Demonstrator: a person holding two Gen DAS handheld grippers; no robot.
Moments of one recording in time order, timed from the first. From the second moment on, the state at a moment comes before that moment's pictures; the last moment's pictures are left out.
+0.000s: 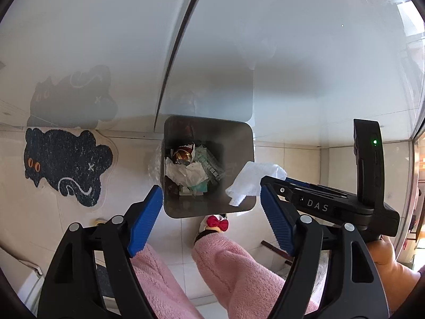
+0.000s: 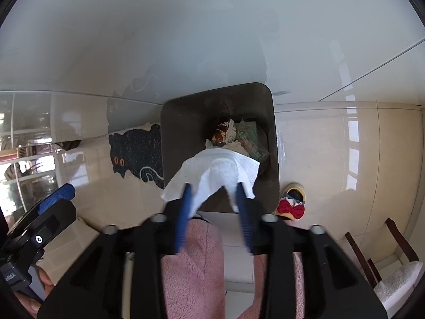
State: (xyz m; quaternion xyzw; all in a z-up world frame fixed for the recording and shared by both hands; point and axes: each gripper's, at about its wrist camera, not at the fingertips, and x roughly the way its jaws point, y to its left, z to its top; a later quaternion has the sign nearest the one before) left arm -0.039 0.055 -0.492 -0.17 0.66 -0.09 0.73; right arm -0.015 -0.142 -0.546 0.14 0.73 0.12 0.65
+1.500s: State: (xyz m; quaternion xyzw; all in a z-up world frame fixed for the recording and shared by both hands) left arm -0.069 0.053 -0.287 -0.12 0.54 -0.13 0.82; right arm -0.041 -0.168 -0.293 0.06 0.60 0.17 0.78
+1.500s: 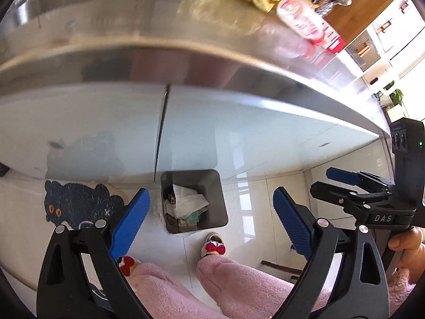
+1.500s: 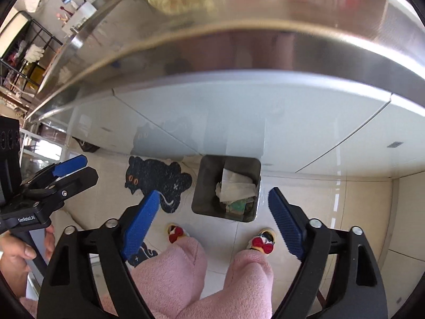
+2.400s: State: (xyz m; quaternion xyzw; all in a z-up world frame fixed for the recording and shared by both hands) left arm 0.126 0.025 -0.130 -0.04 0.41 -0.14 0.90; right arm 0.122 -0.231 -0.160 0.11 0.46 0.09 0.88
